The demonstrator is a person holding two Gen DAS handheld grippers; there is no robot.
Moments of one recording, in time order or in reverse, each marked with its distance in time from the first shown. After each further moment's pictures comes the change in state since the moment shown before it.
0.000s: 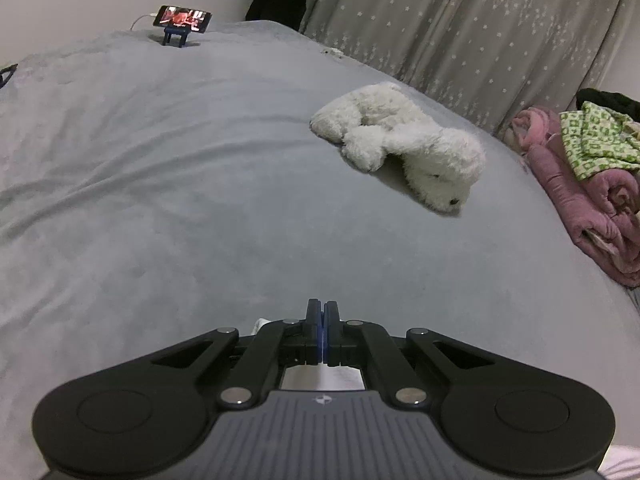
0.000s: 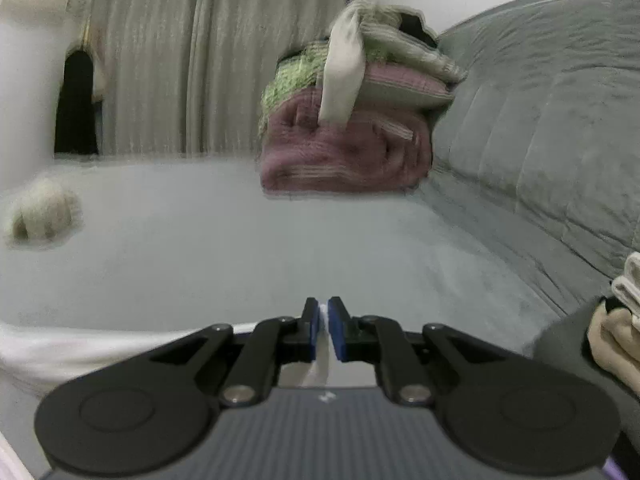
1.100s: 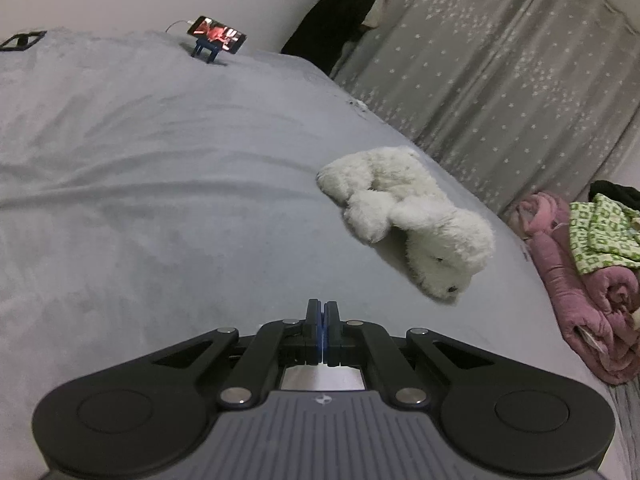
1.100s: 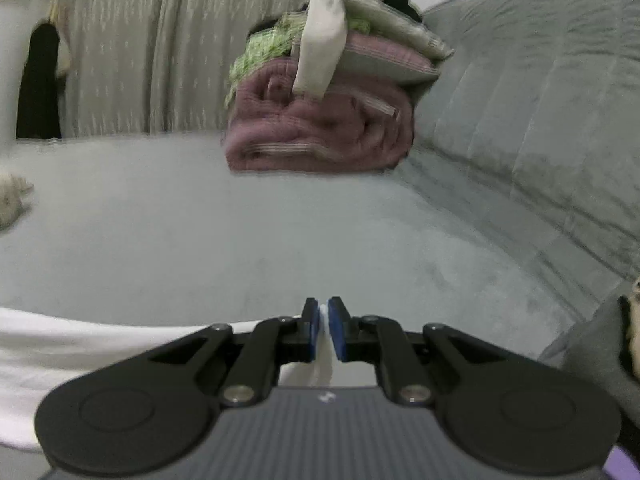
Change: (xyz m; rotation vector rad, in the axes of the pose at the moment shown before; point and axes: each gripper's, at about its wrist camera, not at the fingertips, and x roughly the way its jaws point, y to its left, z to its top) left arm 0.040 -0.004 0.024 -0.188 -0.168 -0.025; right arm 0.080 0.025 0.021 0.072 -0.008 -0.085
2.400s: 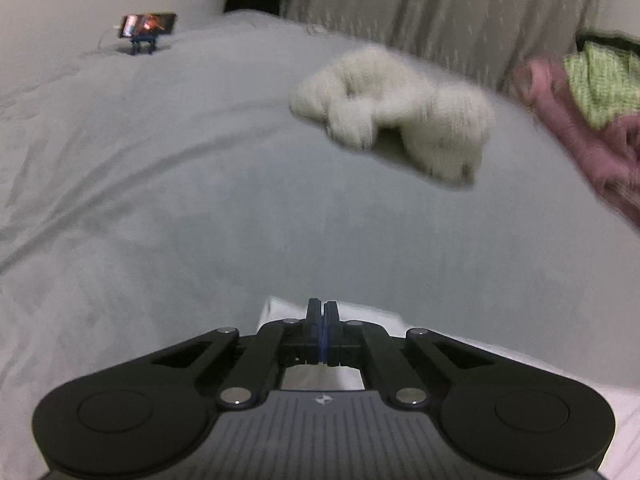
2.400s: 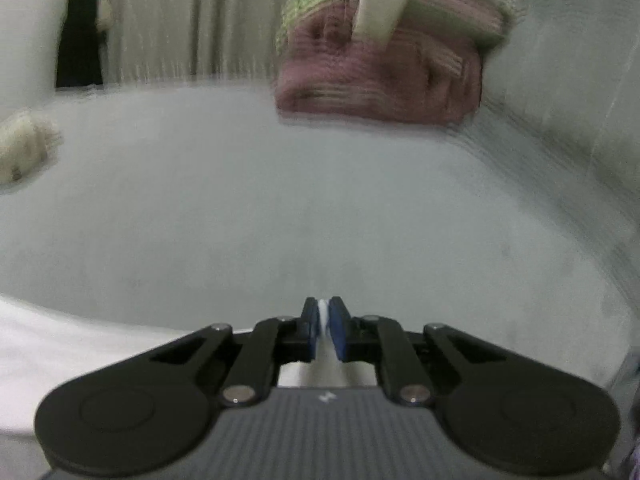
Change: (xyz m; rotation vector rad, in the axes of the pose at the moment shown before) left arm 0.008 -0.021 -0.010 0.305 0.188 0.081; right arm 0.043 0.003 0.023 -0.063 0.017 0.139
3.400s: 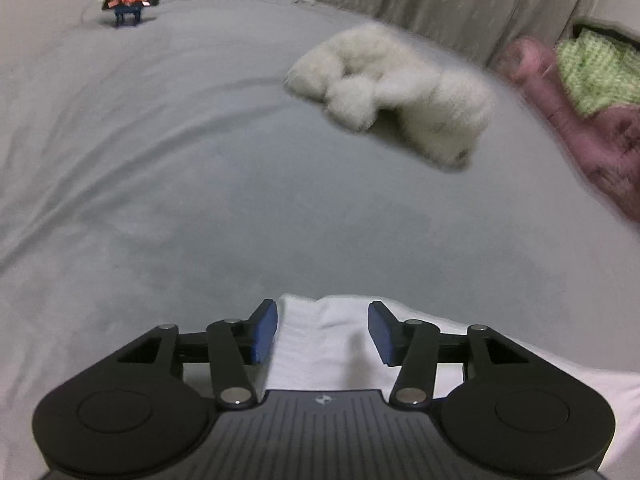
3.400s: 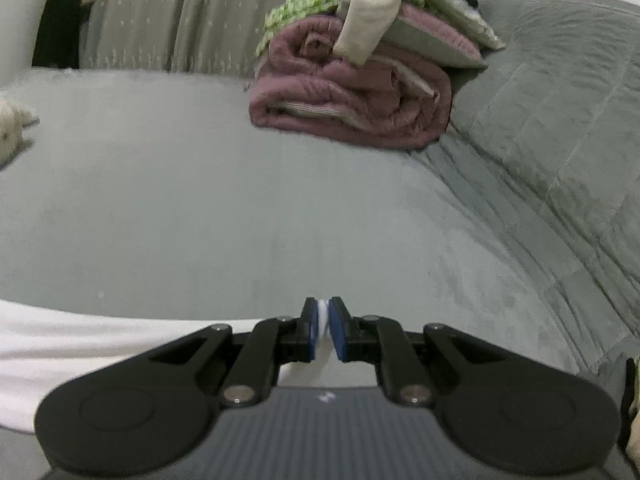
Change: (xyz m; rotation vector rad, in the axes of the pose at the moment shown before) left arm 0.020 0.007 0.004 0.093 0.163 0.009; right arm -0.008 0.020 0.013 -0.090 0.154 -0.139
